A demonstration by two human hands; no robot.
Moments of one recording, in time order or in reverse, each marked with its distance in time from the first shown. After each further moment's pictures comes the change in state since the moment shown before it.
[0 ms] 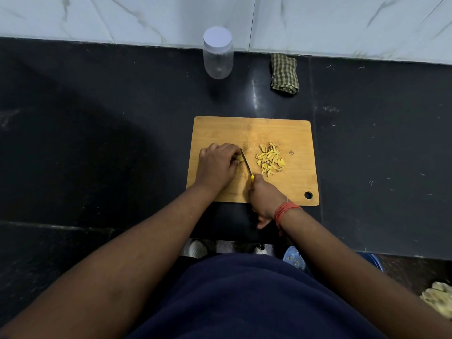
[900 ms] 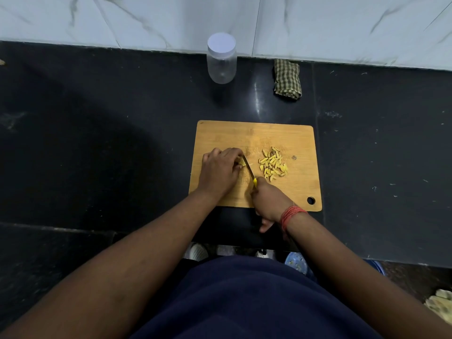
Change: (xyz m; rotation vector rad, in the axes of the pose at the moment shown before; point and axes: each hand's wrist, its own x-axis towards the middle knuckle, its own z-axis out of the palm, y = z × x) left_hand -0.002 0.000 0.003 0.007 -0.006 -0.021; right_hand -0.003 -0.004 -0.007 0.045 -0.016 -0.020
